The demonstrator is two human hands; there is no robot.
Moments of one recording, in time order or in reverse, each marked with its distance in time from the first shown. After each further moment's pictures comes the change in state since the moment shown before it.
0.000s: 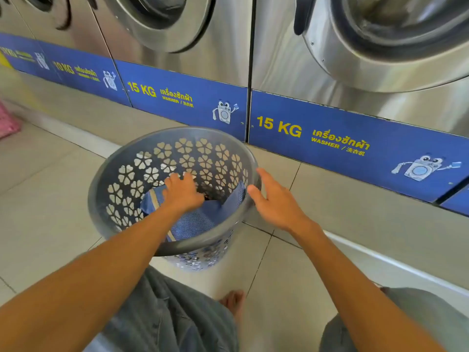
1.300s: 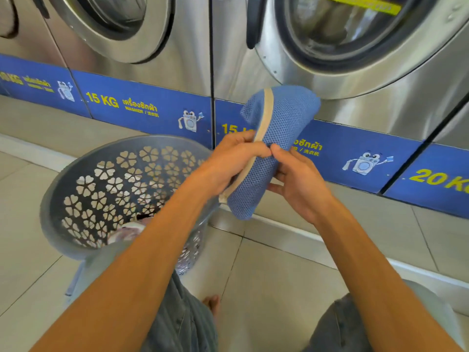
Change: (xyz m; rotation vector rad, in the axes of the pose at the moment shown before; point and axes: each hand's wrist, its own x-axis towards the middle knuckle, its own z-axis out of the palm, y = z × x) left_hand -0.129 0.176 -0.082 -1.181 -0.409 0.540; right_hand -0.056 -0.016 -0.106 0.986 0.087 0.031
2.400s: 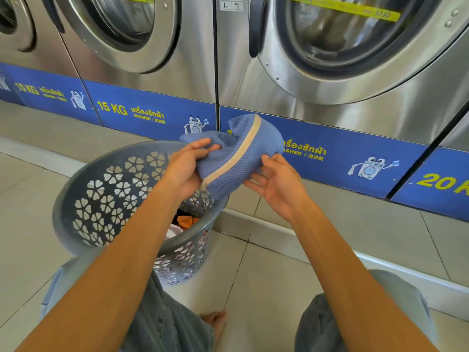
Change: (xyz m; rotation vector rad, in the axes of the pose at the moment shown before) left_hand 0.019 -0.047 -0.083 -0.457 0.347 -0.094; right_hand 0.024 0.021 0.022 0.264 0.074 0.083
